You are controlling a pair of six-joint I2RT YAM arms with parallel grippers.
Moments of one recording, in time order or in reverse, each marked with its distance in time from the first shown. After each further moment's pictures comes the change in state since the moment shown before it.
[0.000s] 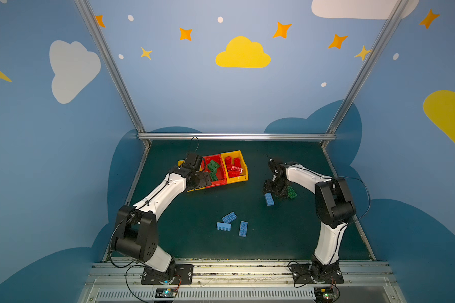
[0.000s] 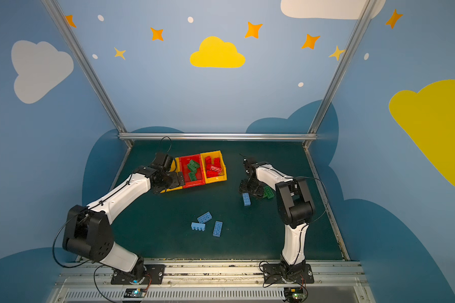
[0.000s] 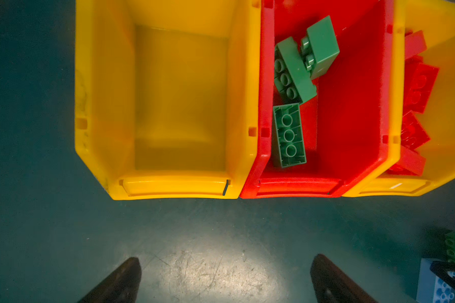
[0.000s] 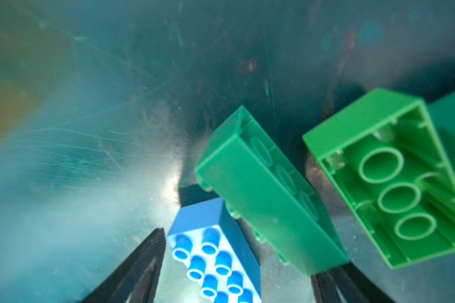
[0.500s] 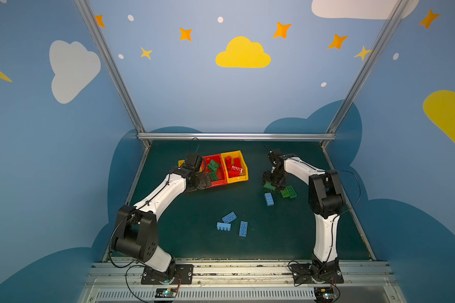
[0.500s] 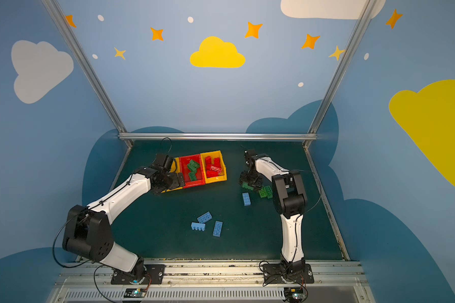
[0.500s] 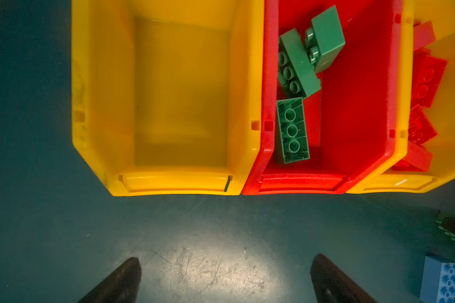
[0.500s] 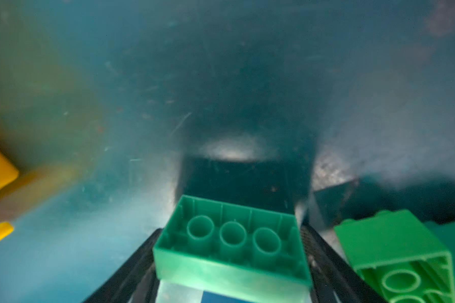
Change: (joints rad) left arm 0.002 -0.005 -0.008 -0.002 0.000 0.000; right arm -0.032 0.166 0.225 -0.045 -0.018 -0.026
